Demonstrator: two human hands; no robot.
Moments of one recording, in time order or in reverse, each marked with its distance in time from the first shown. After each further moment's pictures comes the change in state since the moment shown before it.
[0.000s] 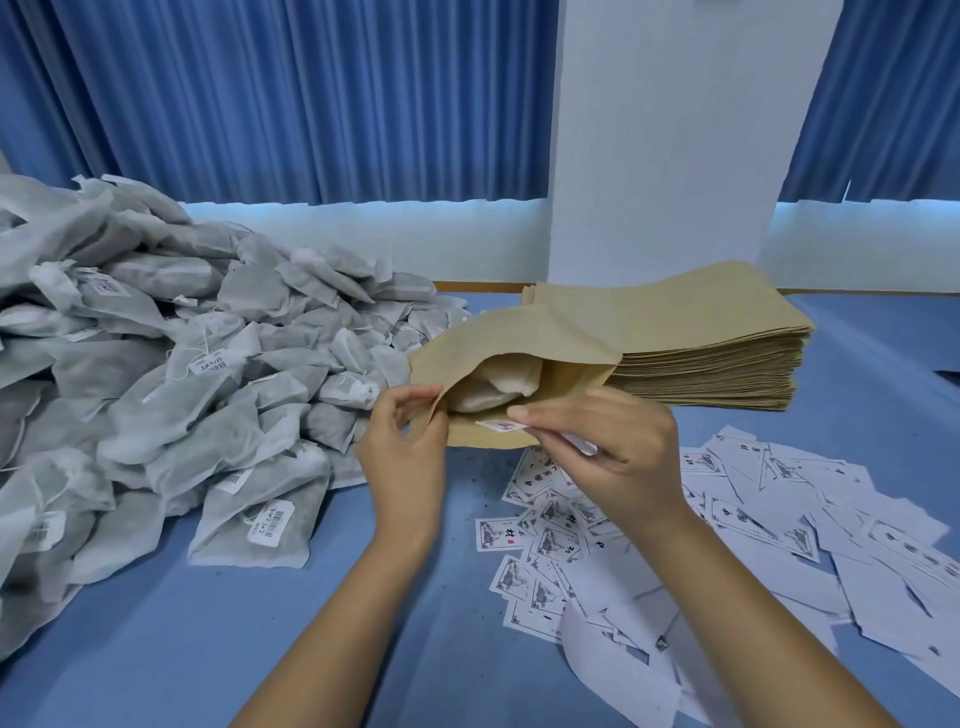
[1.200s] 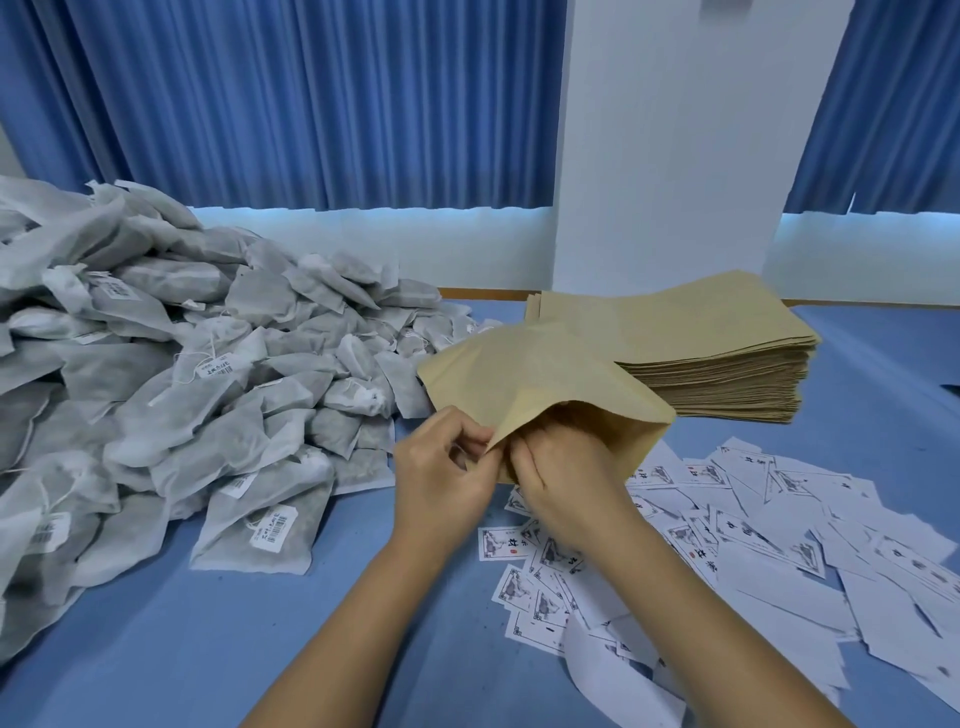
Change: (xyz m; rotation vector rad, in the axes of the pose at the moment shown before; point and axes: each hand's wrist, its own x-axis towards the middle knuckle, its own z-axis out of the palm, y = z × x) left_hand -0.011 -0.005 0.003 0.169 -0.203 0.420; right_hand -0.009 0.008 0.039 -0.396 -0.487 0.329
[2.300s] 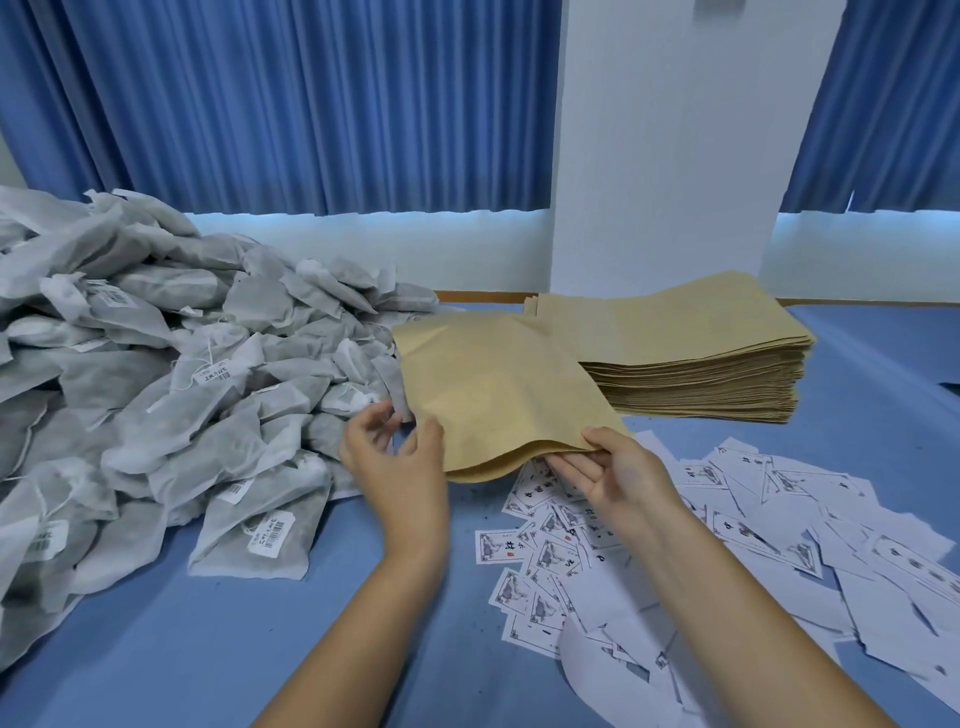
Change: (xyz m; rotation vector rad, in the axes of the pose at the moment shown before) left_hand 0.010 0.013 0.001 -0.350 0.450 -0.597; right_hand -0.006 0.032 -0.010 1.760 0.258 1.189
